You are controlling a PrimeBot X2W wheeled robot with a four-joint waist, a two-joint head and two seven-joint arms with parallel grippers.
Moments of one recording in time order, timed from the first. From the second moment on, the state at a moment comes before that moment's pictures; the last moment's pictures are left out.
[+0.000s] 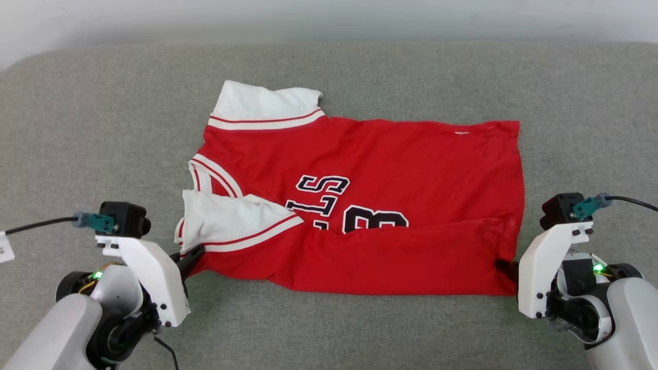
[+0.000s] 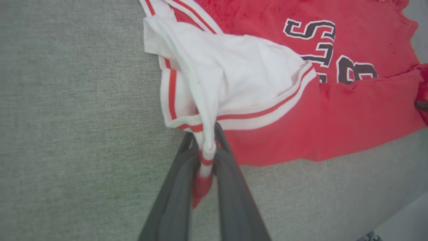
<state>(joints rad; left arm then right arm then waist) -0.31 0.61 -0.44 0.13 -0.94 0.01 0.46 -0.30 -0.23 0.10 0.26 0.47 0.13 0.81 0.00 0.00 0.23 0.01</state>
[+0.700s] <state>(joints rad) -0.02 0.63 -0.39 0.04 -1.00 0.14 0.40 -0.14 -0.28 0.14 0.23 0.54 0.13 0.79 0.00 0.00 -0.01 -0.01</state>
